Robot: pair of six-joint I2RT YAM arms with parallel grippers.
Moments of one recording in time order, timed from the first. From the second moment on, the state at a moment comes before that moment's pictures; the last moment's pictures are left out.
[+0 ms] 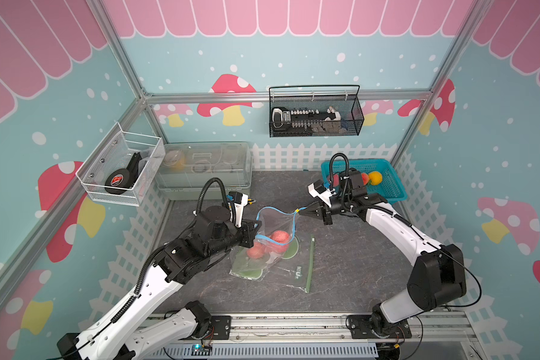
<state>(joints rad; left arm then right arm) -0.68 0.91 1.09 -0.66 0.04 -0.48 0.32 1.52 1.25 -0.49 -1.14 -0.63</state>
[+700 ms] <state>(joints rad) -0.65 1.27 1.62 -0.81 0.08 -0.12 0.32 1.25 1.18 -0.53 -0.83 -0.41</state>
